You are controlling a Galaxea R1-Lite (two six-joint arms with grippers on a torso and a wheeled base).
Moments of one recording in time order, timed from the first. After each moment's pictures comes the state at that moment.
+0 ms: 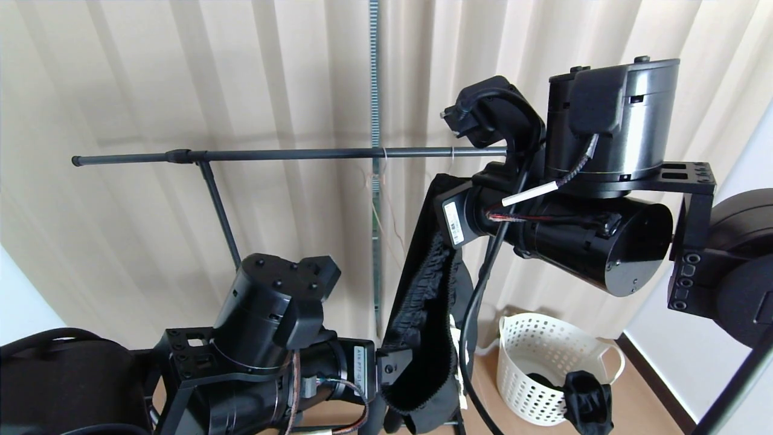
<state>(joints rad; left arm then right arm) -0.84 1.66 -0.74 -0.28 0.12 -0.53 0.84 1.74 -1.26 -0.24 -0.48 -0.10</state>
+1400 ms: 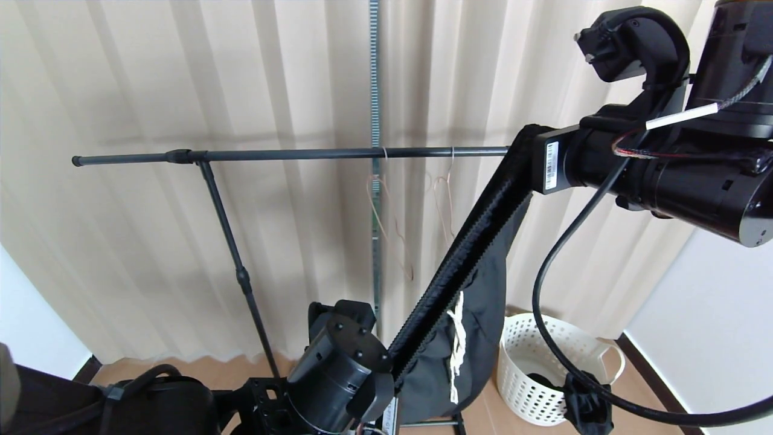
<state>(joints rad) -0.96 1.79 -0.72 -0.28 0.32 -0.53 0.64 1.57 -1.21 -0.24 -0.46 -0.08</state>
